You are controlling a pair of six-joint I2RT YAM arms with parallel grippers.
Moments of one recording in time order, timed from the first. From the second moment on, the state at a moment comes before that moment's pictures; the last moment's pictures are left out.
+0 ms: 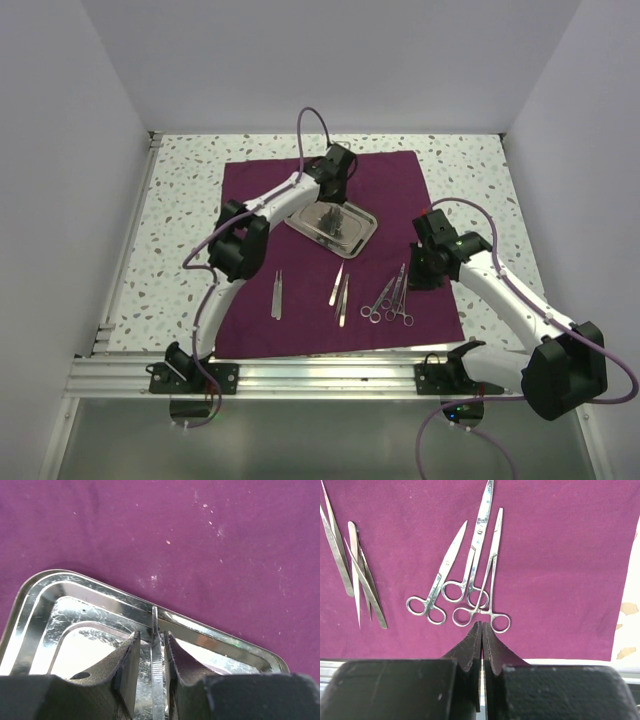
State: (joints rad) left arm -0.62 2.43 2.10 -0.57 -0.21 -0.44; right arm 0.40 1.18 0.86 -0.89 0.03 0.54
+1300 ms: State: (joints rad) left arm -0.60 2.47 2.13 -0.62 -0.09 -0.42; right arm 0.40 1.19 0.84 -0.85 0.03 0.53
